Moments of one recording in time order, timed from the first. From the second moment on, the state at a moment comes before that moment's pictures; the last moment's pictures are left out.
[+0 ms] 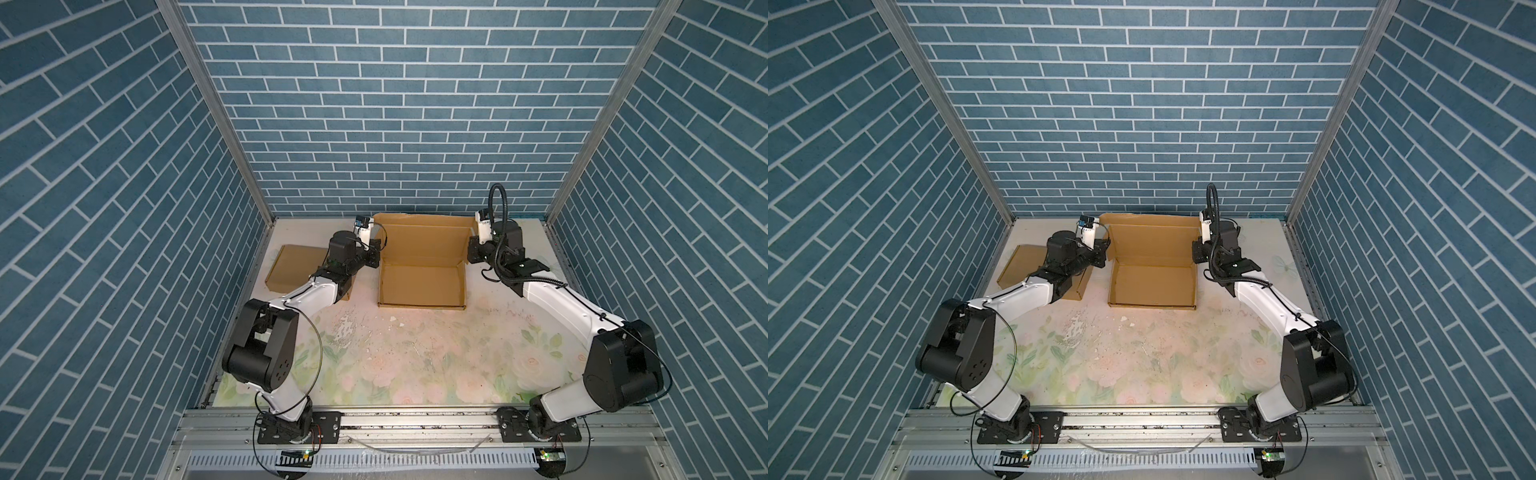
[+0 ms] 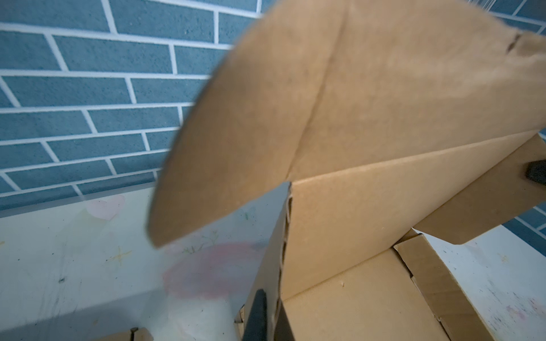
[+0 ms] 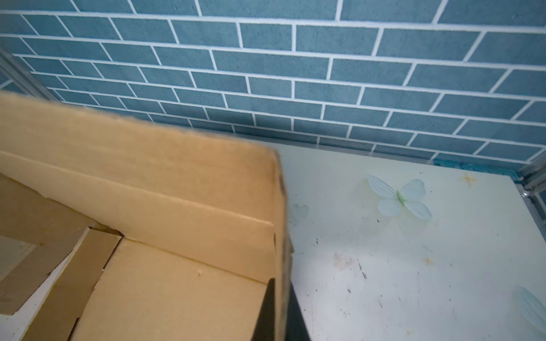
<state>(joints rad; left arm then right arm) -0.35 1.65 0.97 0.37 0.19 -0.14 0.42 1.49 1.09 -0.06 0.07 0.10</state>
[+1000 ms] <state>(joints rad) -0.50 1.63 0.64 0.81 -0.07 -0.16 0.55 1.37 0.76 0.25 0.31 0.26</state>
